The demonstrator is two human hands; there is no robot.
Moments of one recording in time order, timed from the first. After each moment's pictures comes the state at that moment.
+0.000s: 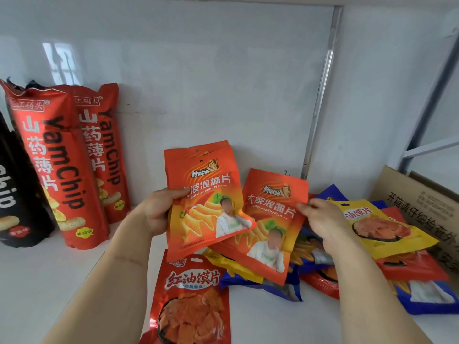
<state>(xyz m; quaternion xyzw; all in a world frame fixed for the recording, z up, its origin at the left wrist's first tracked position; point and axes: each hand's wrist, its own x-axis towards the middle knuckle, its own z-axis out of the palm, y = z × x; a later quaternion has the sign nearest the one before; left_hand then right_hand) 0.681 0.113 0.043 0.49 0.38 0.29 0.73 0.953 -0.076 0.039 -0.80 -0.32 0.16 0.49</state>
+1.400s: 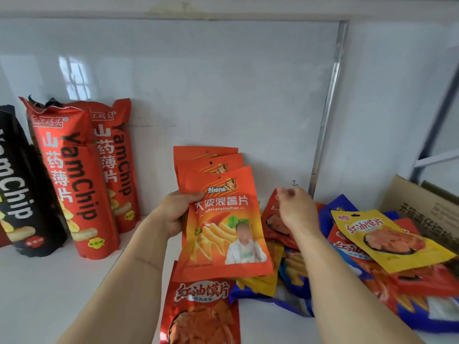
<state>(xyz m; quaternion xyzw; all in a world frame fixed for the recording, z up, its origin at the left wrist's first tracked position) 0.696 0.117 0.053 0.50 0.36 0.34 0.71 0.925 -0.007 0.048 -0.81 -0.35 0.03 0.47</state>
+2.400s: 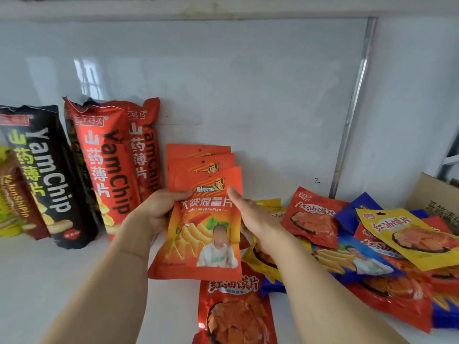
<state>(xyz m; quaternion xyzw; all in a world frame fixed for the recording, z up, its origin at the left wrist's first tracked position) 0.611 0.141 0.061 0.51 0.41 0.32 0.68 0.792 0.014 0.056 -0.67 -0.42 0.39 0.46</state>
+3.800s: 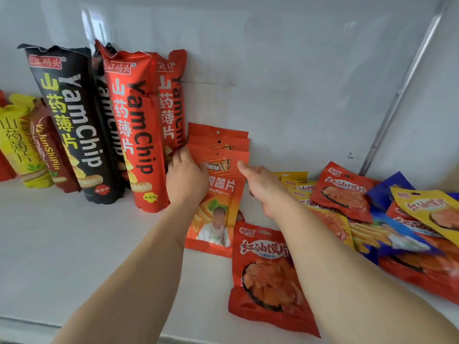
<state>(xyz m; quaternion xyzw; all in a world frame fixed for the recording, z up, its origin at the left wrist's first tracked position) 0.607 0.125 0.023 0.70 0.57 0.42 0.11 0.754 0.060 0.035 -0.72 -0.41 0.32 0.47</state>
